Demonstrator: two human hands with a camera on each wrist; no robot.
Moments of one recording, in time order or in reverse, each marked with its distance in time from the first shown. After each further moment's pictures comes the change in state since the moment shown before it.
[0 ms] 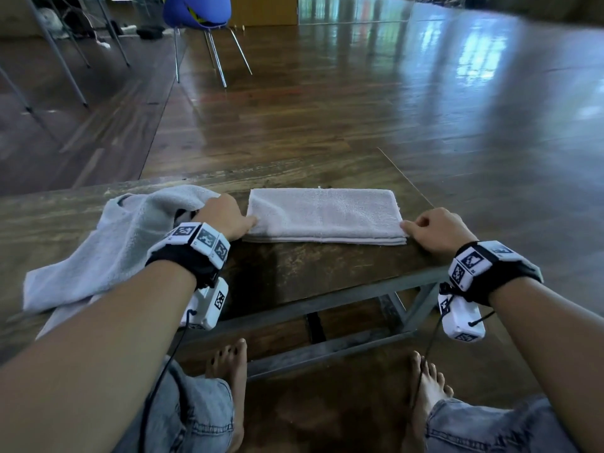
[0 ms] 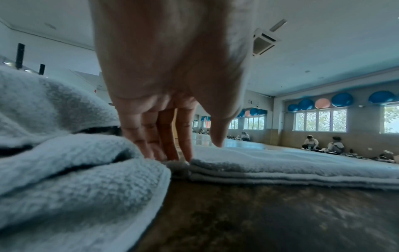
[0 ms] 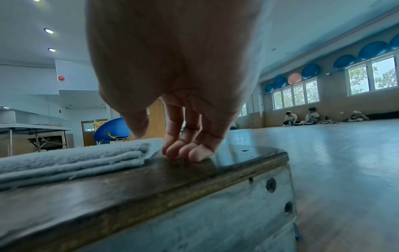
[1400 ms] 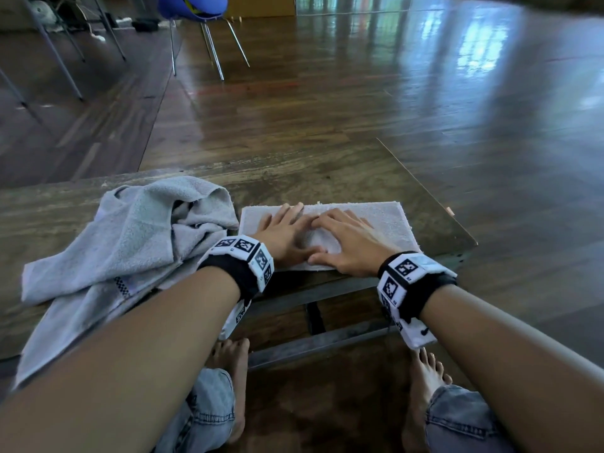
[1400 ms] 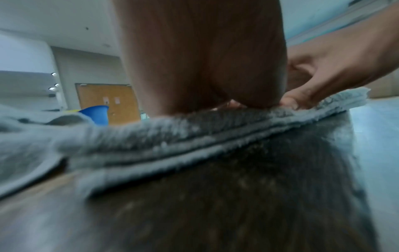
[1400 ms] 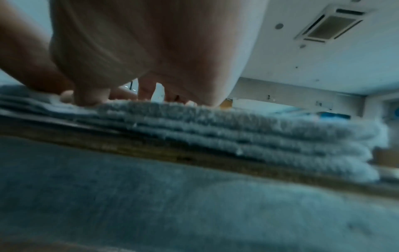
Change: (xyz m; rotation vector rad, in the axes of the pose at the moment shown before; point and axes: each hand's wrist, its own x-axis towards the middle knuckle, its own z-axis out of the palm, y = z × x) left_hand -0.030 0.054 0.065 0.192 -0.273 0.425; right_hand -0.041 -0.087 0.076 -0.139 -0.129 -0.639
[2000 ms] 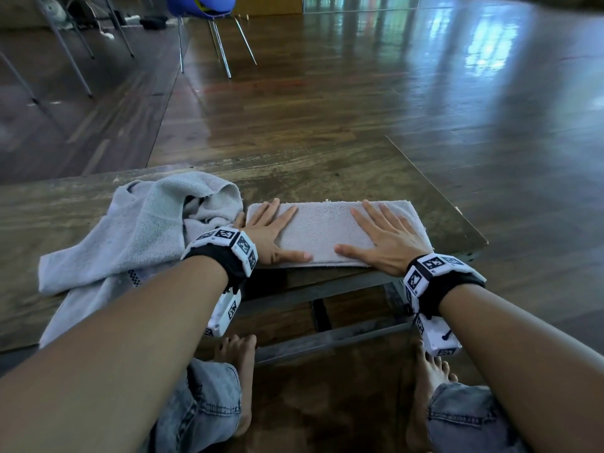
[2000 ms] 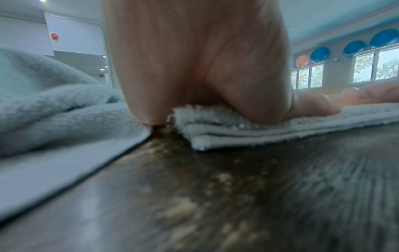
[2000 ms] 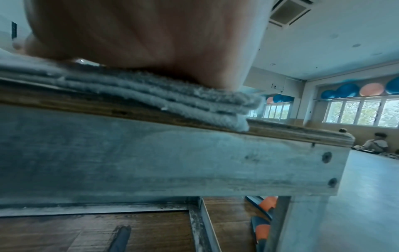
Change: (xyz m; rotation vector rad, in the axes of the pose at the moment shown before) left_hand -0.021 -0.043 -0.008 0.050 -0.152 -0.151; right_hand -0.019 0.030 -0.004 -0.117 -0.153 0.320
